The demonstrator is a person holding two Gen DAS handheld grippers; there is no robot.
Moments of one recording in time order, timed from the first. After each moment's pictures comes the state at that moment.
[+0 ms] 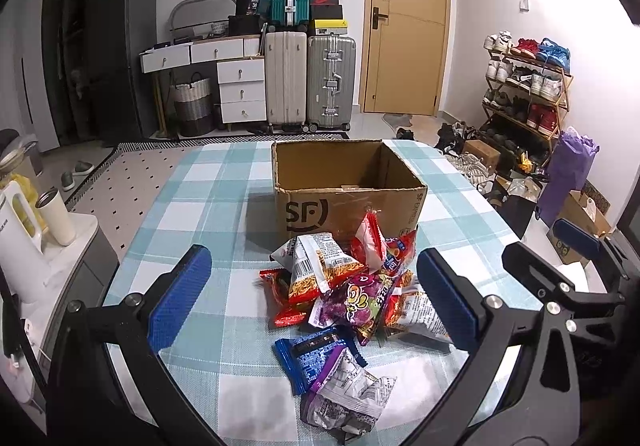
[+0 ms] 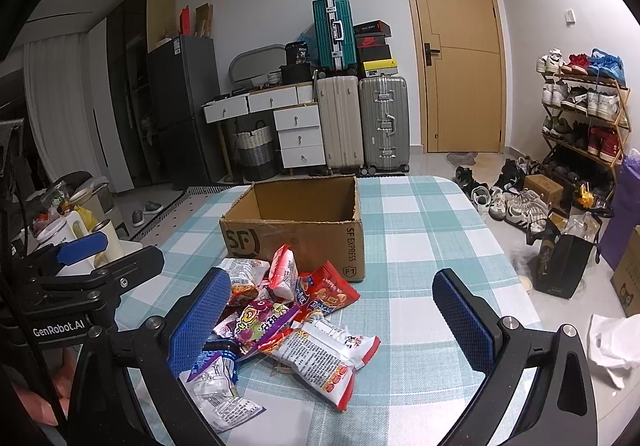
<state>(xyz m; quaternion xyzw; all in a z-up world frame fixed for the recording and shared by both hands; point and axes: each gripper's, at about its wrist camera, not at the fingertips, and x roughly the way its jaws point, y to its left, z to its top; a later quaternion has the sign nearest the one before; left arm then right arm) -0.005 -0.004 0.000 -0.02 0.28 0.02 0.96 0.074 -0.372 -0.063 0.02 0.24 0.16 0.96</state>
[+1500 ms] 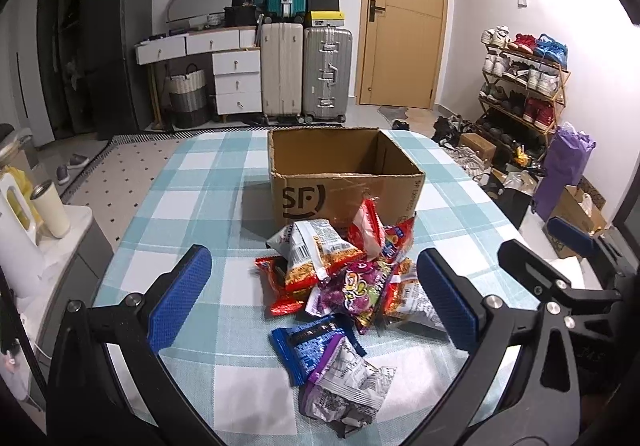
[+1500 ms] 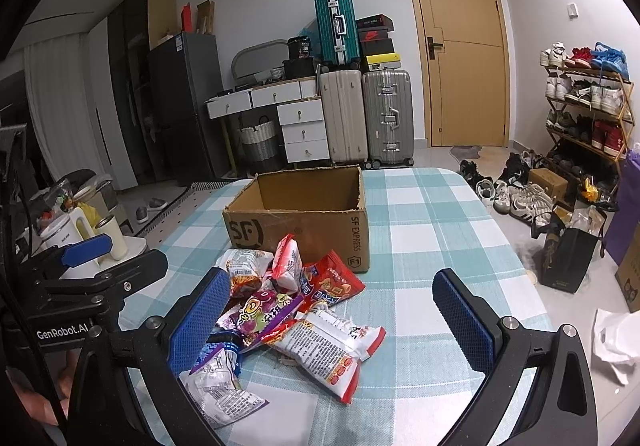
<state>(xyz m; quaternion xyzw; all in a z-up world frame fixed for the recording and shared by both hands) -0.004 -0.003 -0.010 -0.03 0.29 0.01 0.96 0.075 -0.365 -0.074 0.02 0.25 0.17 0.95</state>
